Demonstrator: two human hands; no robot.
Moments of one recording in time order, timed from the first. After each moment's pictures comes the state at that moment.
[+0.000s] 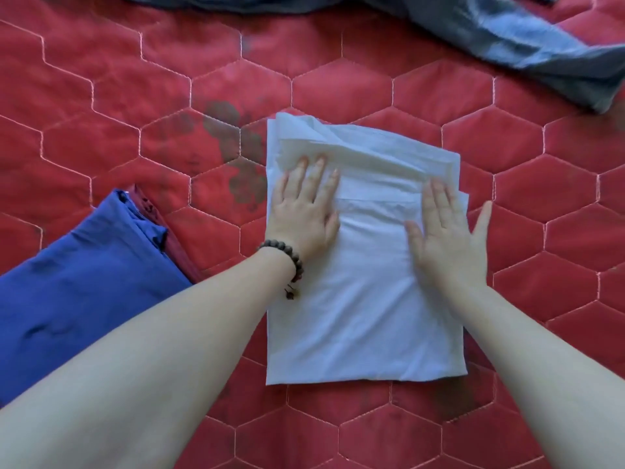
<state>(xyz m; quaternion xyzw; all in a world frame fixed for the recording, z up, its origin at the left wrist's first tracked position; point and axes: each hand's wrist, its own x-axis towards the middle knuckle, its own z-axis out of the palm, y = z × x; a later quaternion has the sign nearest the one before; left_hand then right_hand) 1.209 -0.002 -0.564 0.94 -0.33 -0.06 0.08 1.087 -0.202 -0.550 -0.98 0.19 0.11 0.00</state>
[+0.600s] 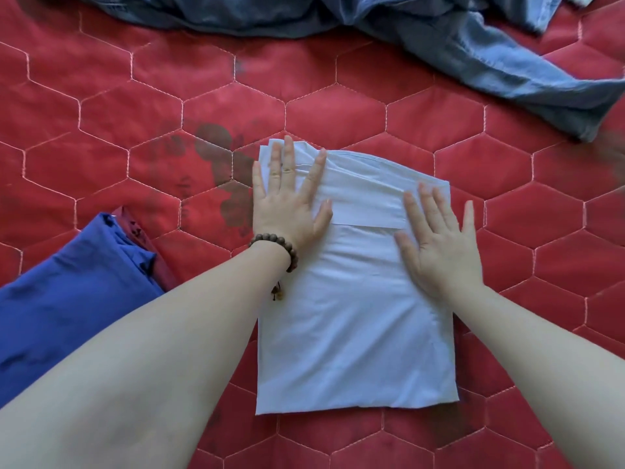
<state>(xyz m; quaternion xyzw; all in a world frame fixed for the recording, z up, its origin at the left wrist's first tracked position) 1.251 -0.015 -0.571 0.96 -0.25 -0.10 0.05 1.112 -0.229 -0.560 -0.98 0.11 0.13 0.03</state>
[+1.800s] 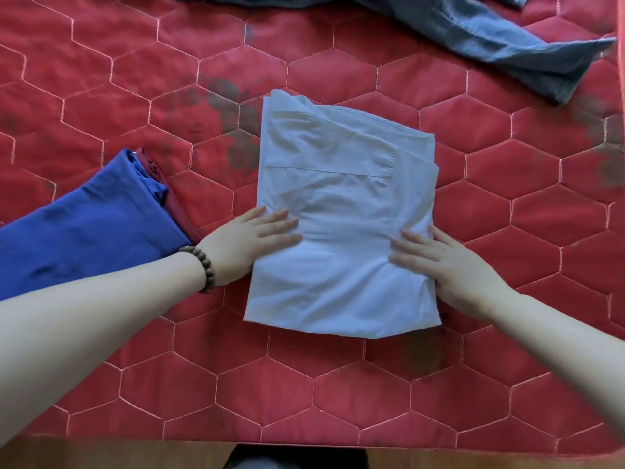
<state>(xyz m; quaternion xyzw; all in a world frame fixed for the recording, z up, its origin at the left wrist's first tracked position) 1.166 0.109 -0.537 0.80 -0.57 -0.20 0.08 1.002 -0.249 -0.521 -0.96 -0.20 0.13 0.17</state>
